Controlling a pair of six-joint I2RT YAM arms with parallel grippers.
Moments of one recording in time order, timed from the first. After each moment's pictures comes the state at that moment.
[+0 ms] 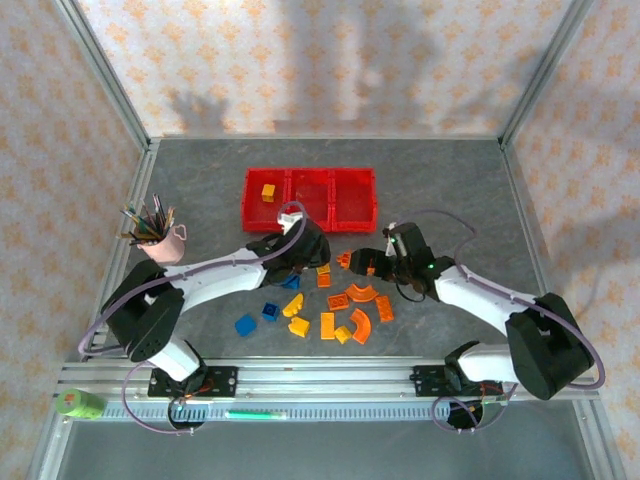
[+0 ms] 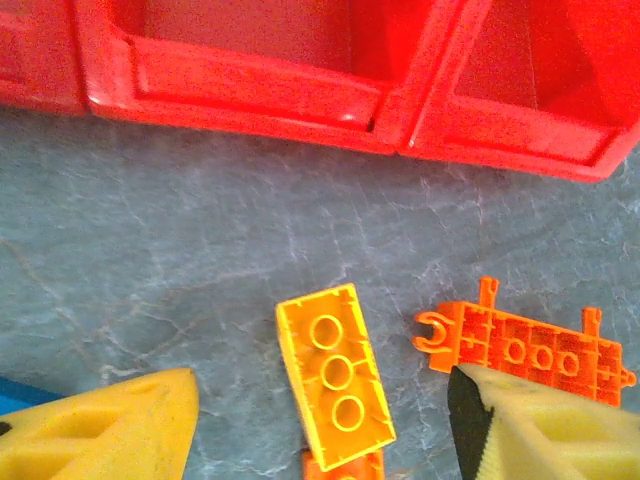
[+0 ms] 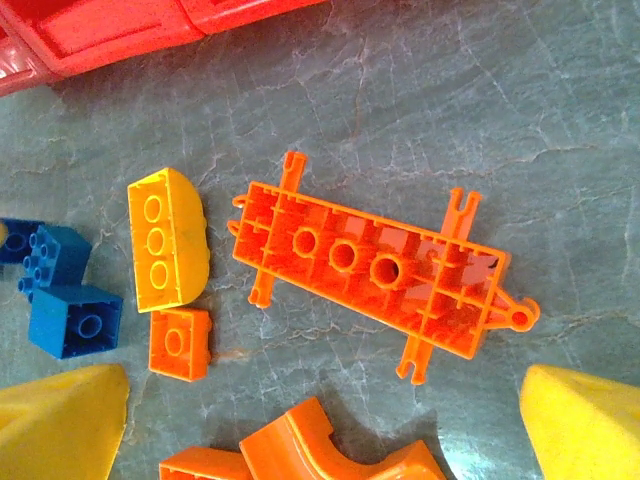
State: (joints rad) left arm -0.77 1.61 0.97 -0.28 -0.28 -0.86; right arm 0.51 1.27 0.59 -0.17 -0.23 0.63
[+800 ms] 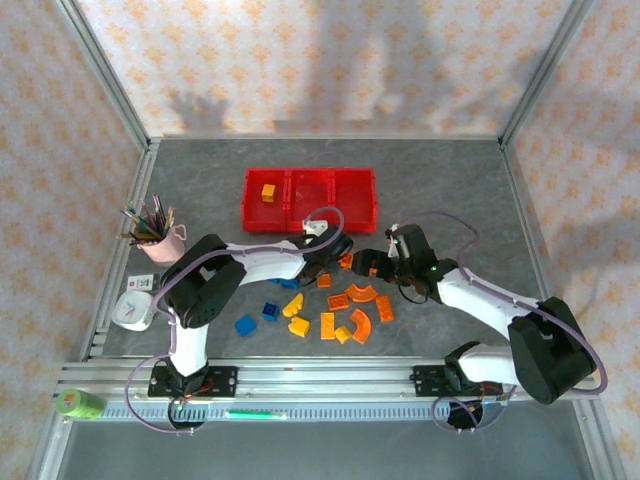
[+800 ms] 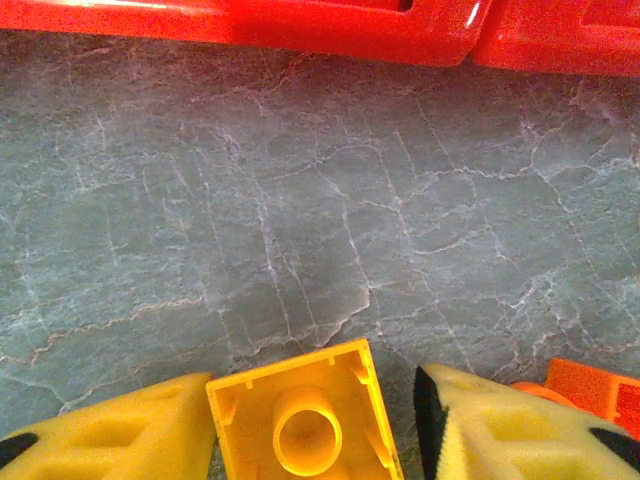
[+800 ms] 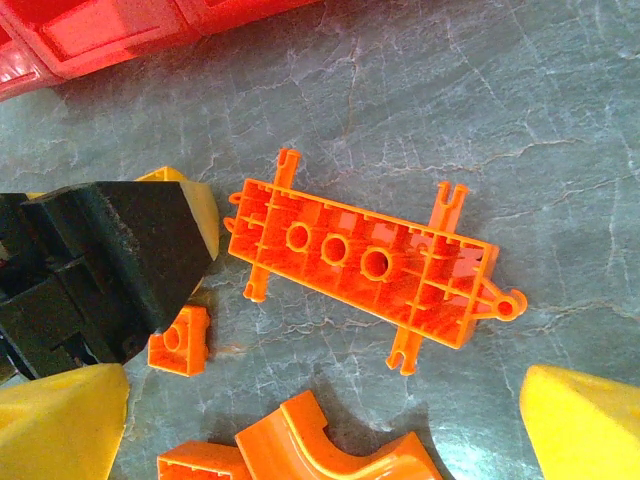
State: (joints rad) left arm -0.80 1.92 1.14 -0.34 -0.36 -0.85; right arm 0.50 1.25 0.57 -0.17 -0.23 0.63
